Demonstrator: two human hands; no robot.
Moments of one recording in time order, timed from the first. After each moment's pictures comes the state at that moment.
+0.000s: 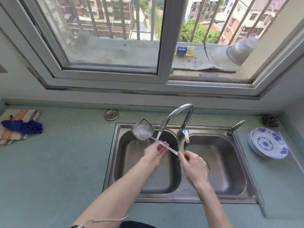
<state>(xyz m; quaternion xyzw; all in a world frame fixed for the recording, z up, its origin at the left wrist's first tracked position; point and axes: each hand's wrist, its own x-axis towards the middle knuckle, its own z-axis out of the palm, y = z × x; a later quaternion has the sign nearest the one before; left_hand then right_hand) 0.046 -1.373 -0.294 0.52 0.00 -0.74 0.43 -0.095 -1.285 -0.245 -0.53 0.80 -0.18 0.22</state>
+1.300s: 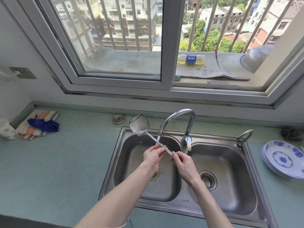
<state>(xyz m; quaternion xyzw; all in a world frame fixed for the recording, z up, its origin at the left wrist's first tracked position) 0.023 -1.361 -0.292 0.52 -0.04 -0.66 0.53 -0.123 -1.320 -0.296 -0.55 0.64 -0.32 0.43</state>
